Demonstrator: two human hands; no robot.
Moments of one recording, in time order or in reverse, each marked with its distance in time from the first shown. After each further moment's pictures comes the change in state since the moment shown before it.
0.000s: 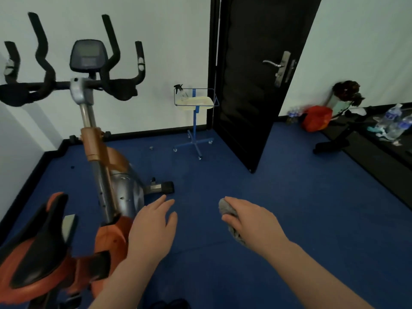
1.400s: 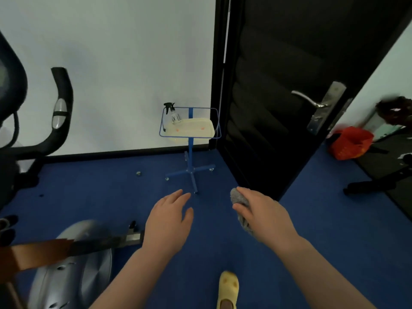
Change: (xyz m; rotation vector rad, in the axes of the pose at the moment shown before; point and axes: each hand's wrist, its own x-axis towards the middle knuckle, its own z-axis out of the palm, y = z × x) left_hand 0.485 0.122 0.102 0.069 -0.064 0.027; right_hand 0.470 0.206 -0.088 0.048 0.030 0.023
